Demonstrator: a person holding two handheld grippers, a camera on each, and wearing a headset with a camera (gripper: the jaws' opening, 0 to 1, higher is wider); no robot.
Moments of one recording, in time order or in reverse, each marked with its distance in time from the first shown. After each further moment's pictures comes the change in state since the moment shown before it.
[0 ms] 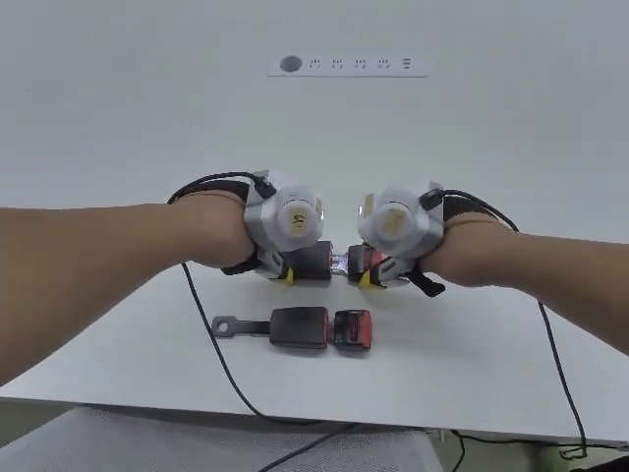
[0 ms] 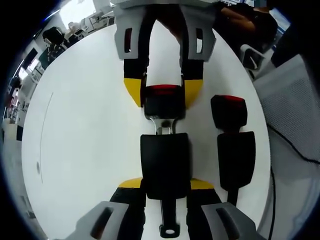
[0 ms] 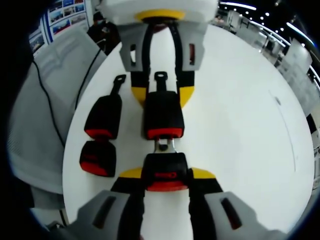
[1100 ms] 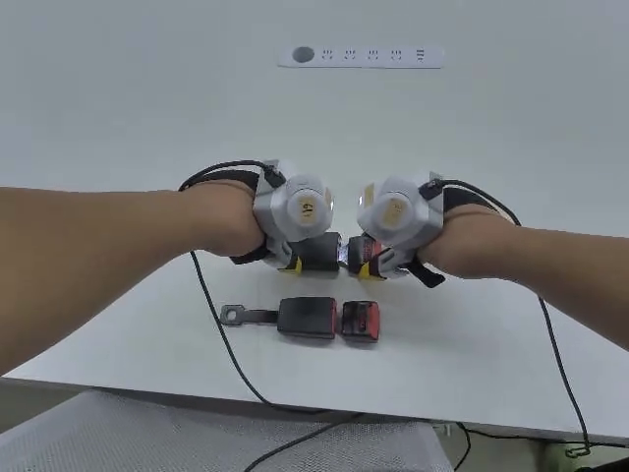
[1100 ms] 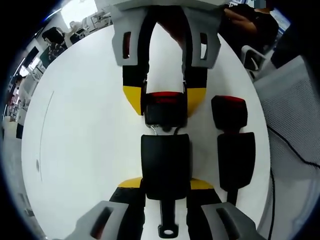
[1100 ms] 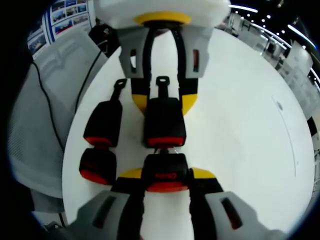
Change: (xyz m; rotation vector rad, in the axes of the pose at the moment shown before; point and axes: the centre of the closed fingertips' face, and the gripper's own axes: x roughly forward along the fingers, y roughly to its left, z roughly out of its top) left arm 0.001 -0.001 0.000 -0.017 -0.004 0.002; right arm 0.005 0.001 0.009 -0.009 -0.026 0.001
